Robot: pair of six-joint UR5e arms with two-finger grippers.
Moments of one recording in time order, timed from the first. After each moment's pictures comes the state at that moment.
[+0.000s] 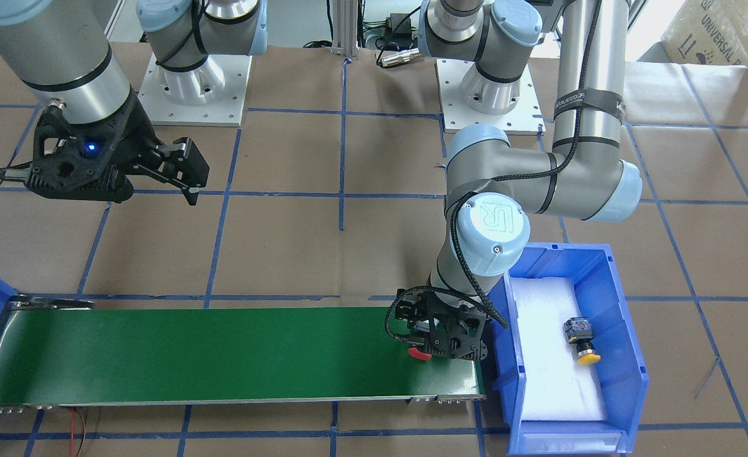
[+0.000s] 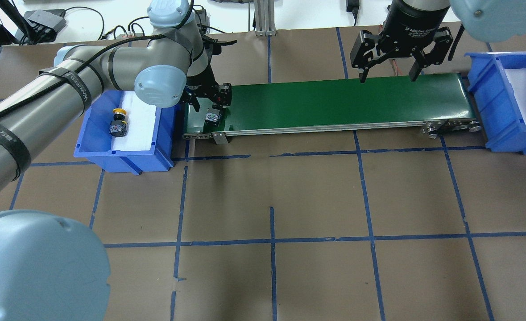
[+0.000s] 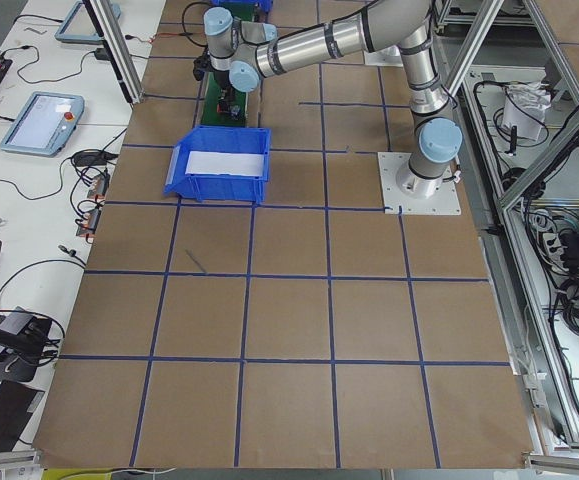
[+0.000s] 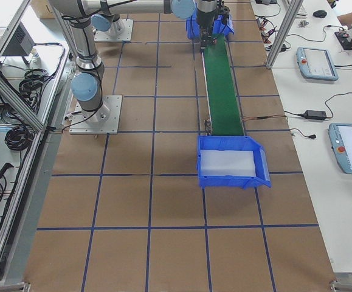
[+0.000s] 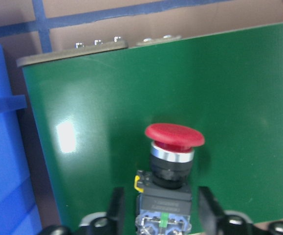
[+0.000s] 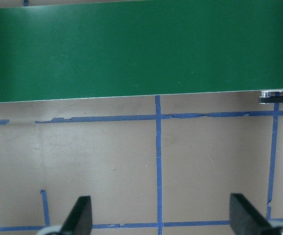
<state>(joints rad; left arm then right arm) -1.70 -2.07 -1.50 -1.12 1.55 0.01 1.60 -1.43 1.43 -1.56 -1.57 0.05</state>
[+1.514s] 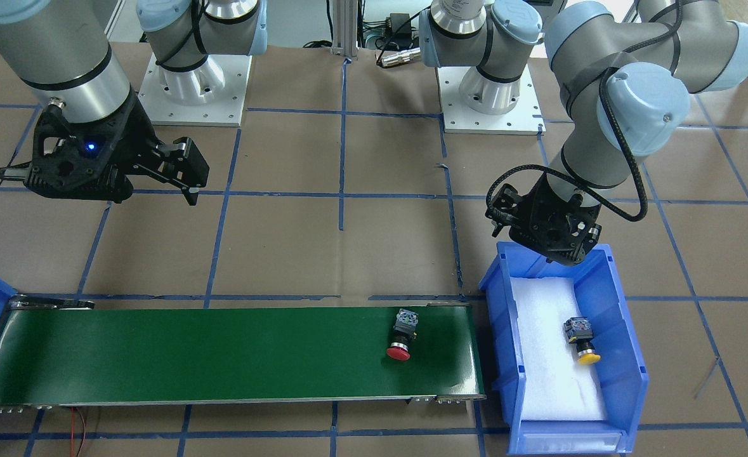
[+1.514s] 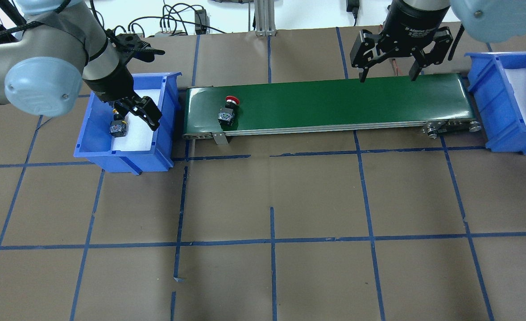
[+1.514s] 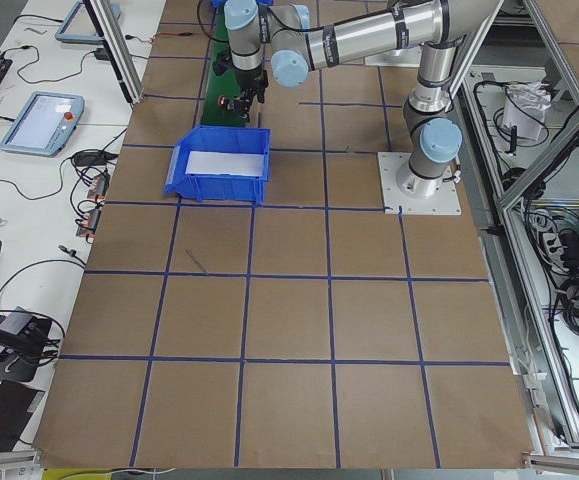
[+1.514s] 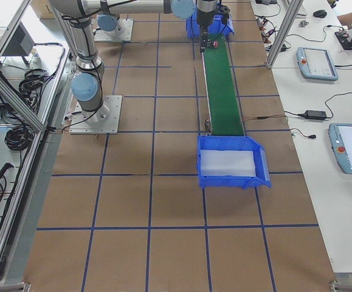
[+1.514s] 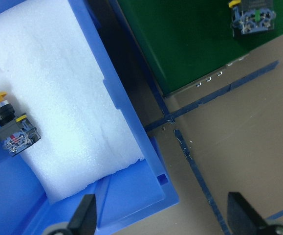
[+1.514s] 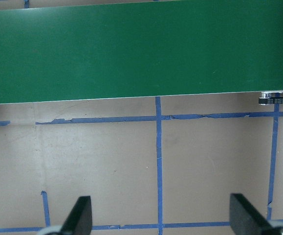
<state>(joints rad) -1.49 -1.75 -1.67 -1.34 1.56 0.64 1.60 -1.43 1.43 -1.57 -1.57 0.05</state>
